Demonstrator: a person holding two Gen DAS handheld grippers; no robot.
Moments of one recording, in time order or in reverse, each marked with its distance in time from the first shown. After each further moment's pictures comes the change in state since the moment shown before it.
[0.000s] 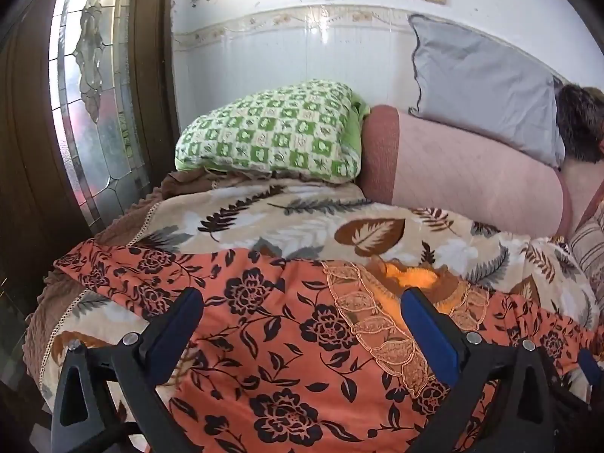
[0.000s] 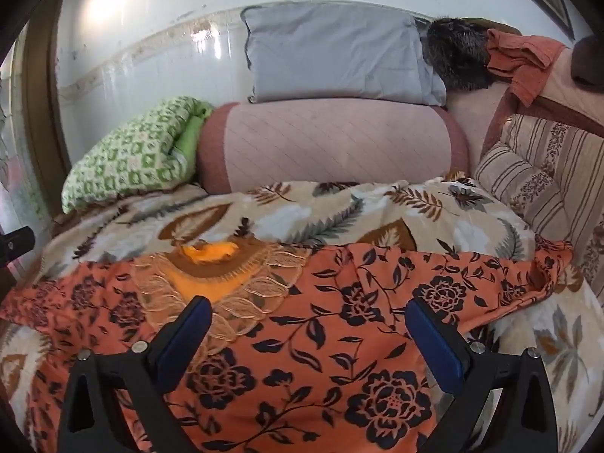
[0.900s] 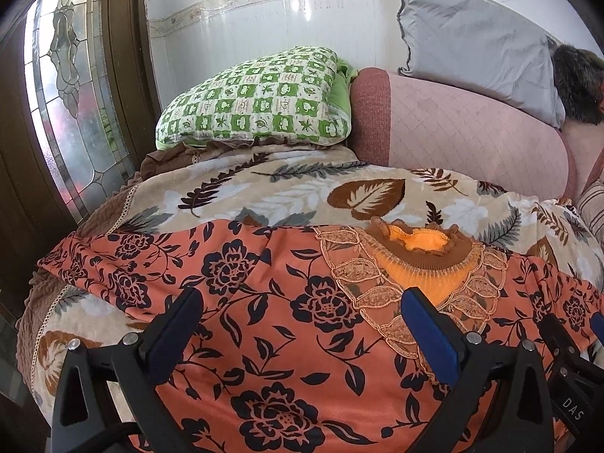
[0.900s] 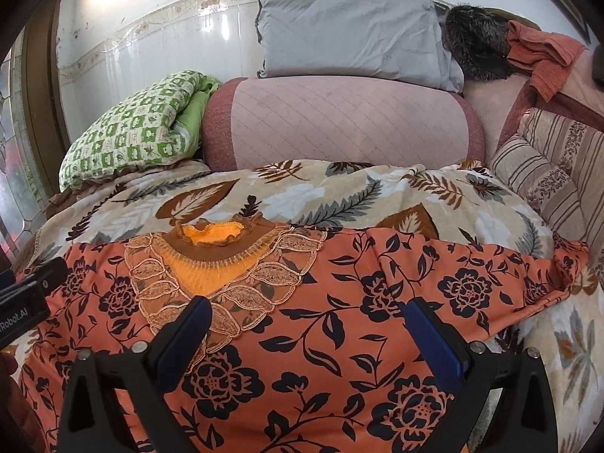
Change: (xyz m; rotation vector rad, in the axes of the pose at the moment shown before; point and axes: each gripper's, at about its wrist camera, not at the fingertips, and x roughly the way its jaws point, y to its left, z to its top) left arm 0.043 -0.005 -0.033 0.077 0.074 -0.022; right arm 0.031 0.020 -0.003 -0.030 0.073 0.005
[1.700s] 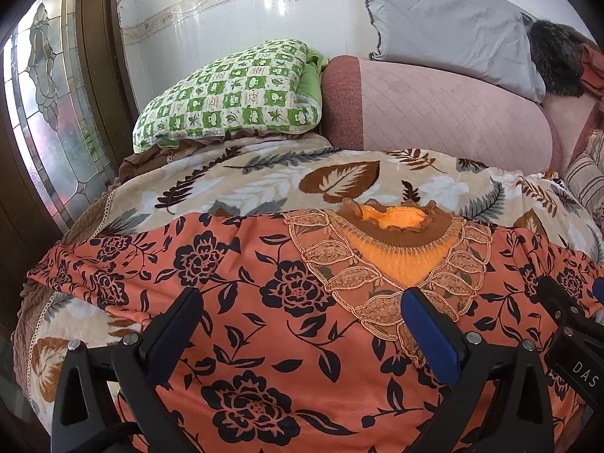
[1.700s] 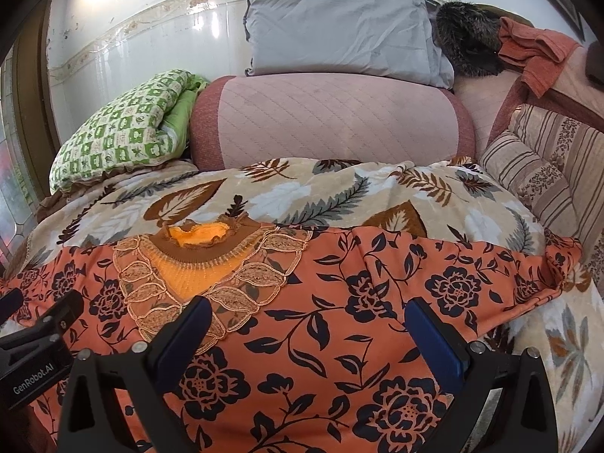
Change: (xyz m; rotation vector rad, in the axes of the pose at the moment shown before) left arm 0.003 -0.026 -0.014 0.076 0.014 -0.041; right arm 0.002 -0.008 0.003 0.017 0.013 -0.035
